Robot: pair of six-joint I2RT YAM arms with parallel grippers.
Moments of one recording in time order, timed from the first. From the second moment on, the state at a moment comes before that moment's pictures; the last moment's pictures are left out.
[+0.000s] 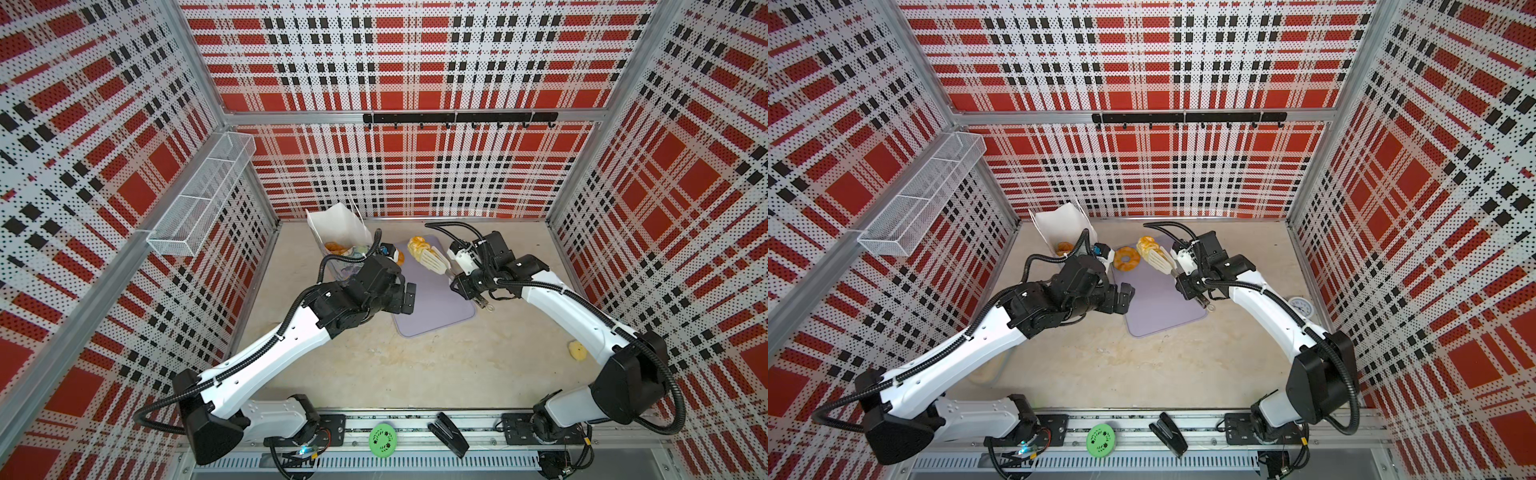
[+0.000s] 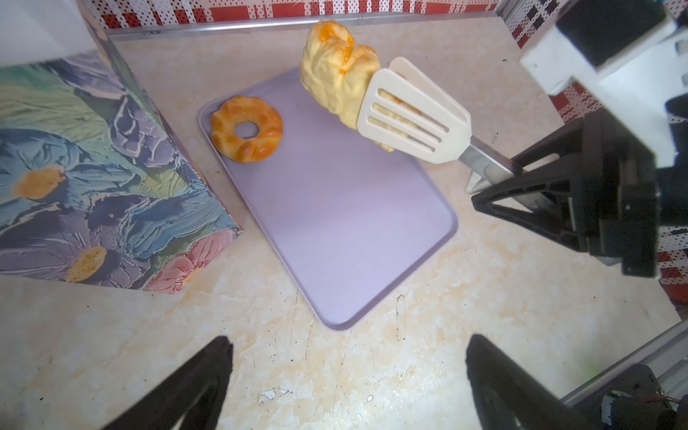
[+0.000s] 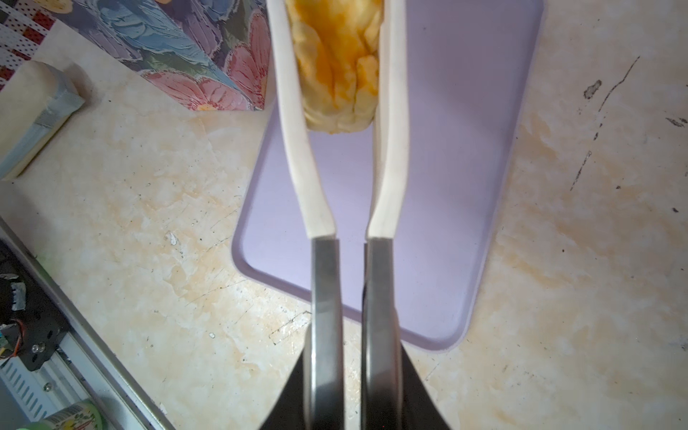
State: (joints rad) left arm -0.83 1.25 1.30 -0.80 -0.24 -0.44; right arm 0.49 1.47 1.28 -0.77 -0.22 -0.03
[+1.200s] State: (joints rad) left arm -0.63 1.09 1.47 -0.95 -0.25 -0.41; right arm 0.61 1.45 1.56 -0.67 -0.32 0.09
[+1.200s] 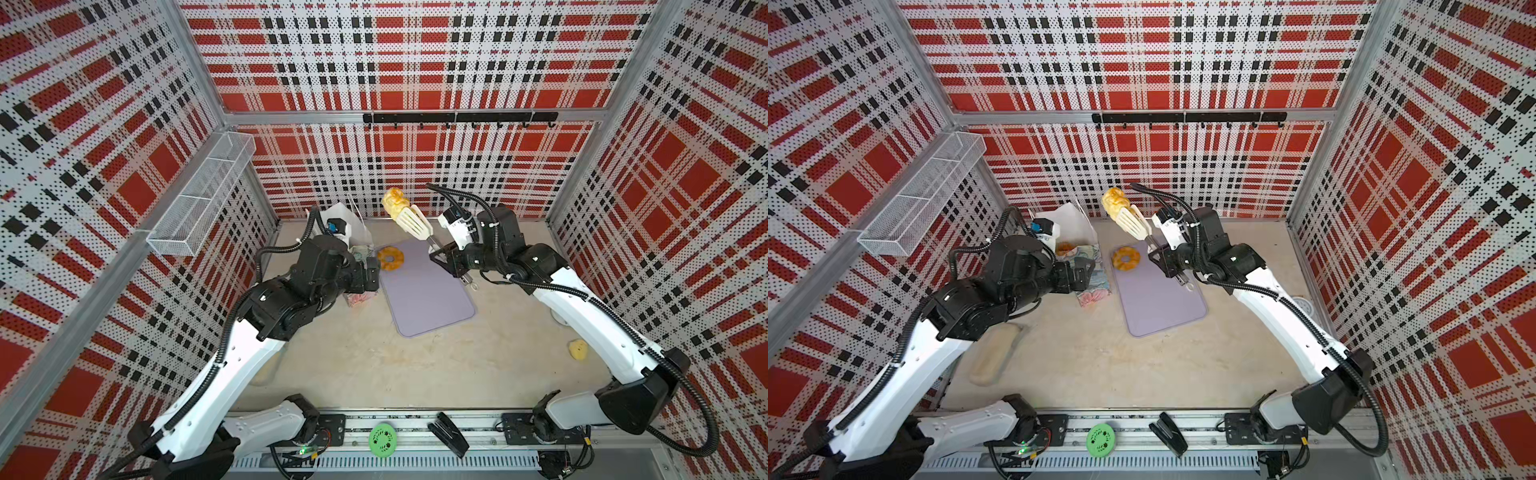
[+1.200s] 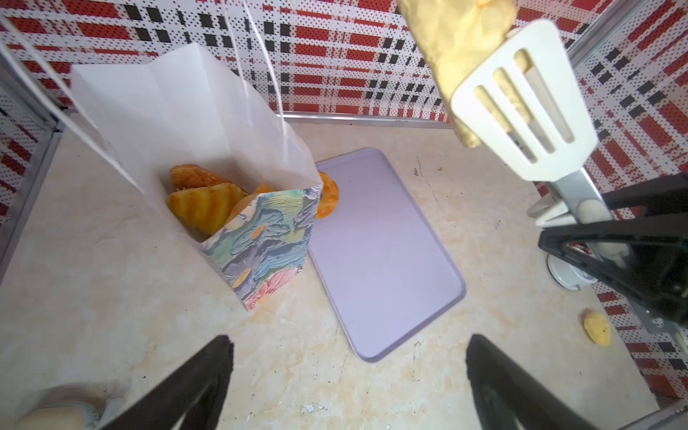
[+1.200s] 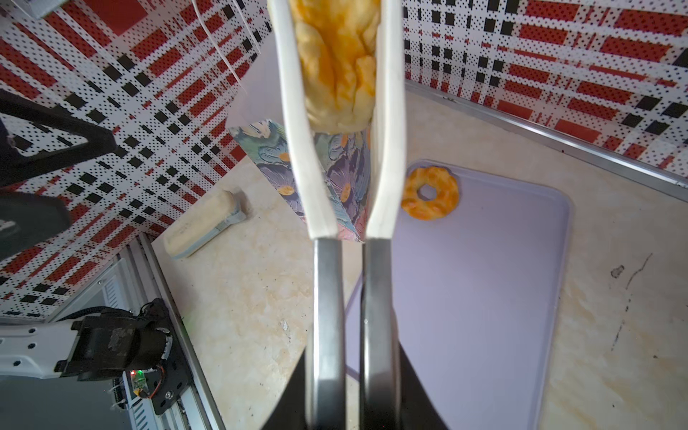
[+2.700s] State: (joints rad) left arm -0.34 0.88 1.23 -1.02 -0.20 -0.47; right arm 0.83 2.00 2.16 -0.87 -0.12 0.02
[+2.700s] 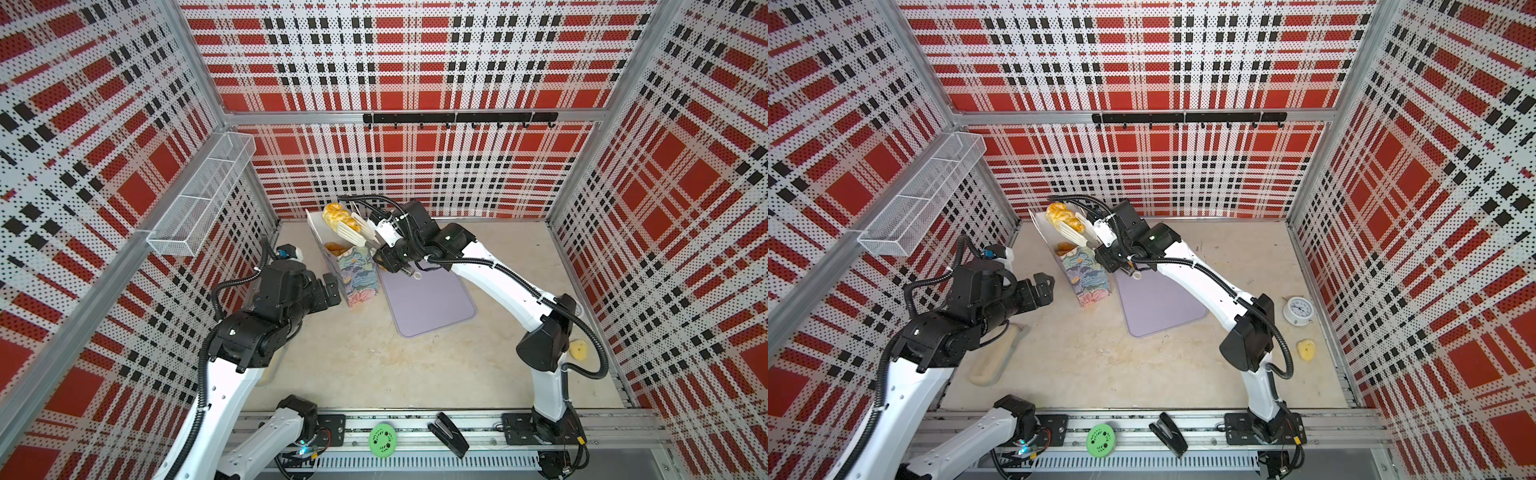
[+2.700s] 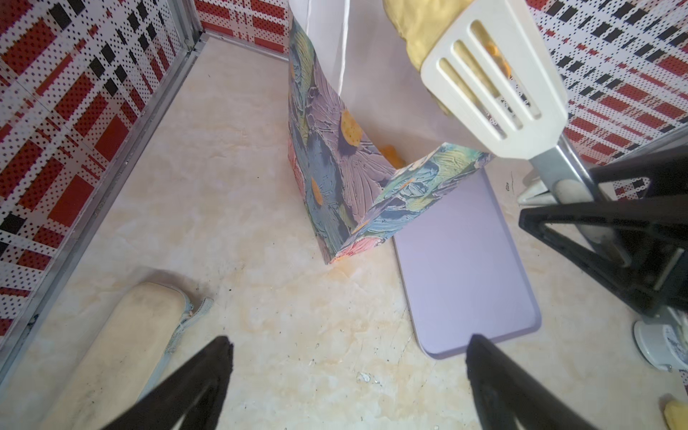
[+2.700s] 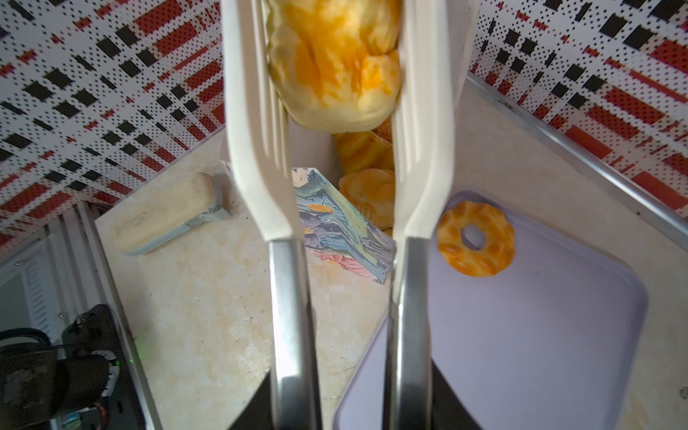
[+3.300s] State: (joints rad) left arm -0.45 0.87 1.19 -1.02 -0.26 -0.53; right arm 0.83 1.90 2.09 -0.89 -0.06 0.01
